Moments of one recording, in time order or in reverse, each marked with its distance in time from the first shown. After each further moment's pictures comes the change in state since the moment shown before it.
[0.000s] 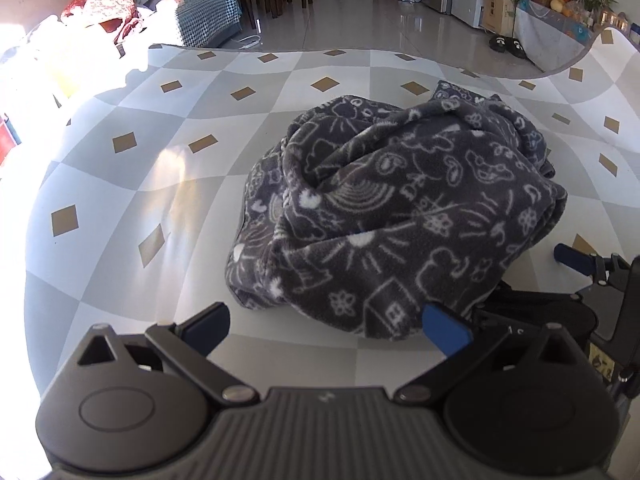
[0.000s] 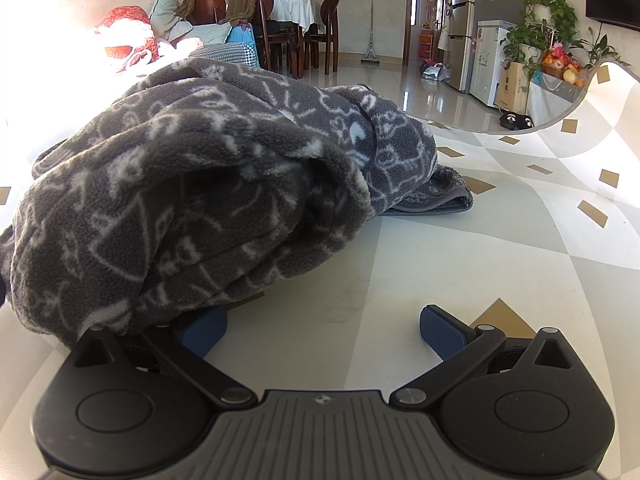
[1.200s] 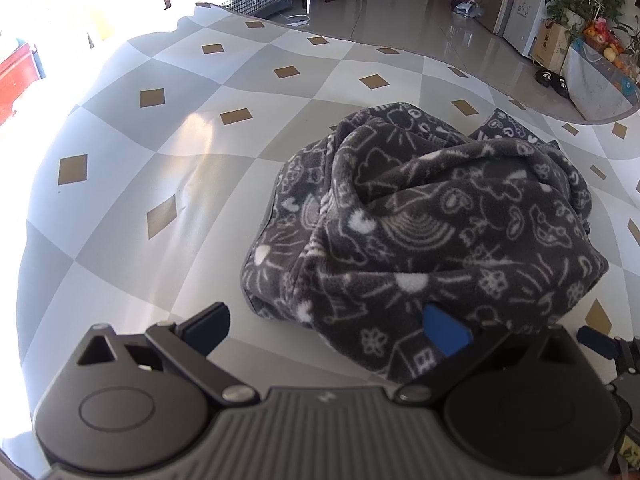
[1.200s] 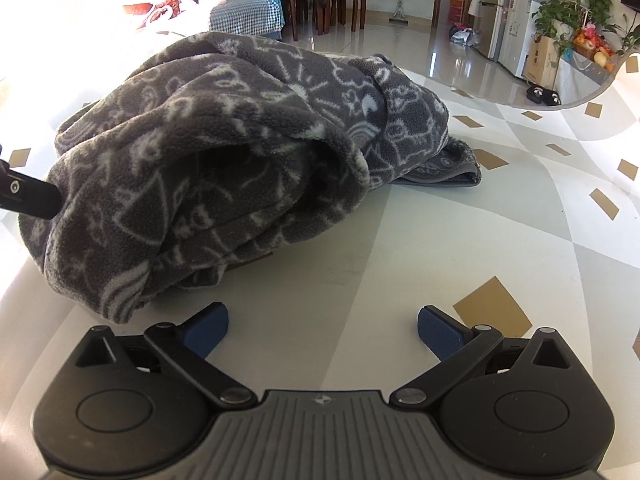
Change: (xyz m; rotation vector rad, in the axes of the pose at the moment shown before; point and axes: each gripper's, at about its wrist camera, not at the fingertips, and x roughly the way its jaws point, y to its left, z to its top) left arm 0.034 0.029 0.024 -0.202 0.048 0.027; right arm -0.016 -0.011 0.011 -0.050 0.186 0.056
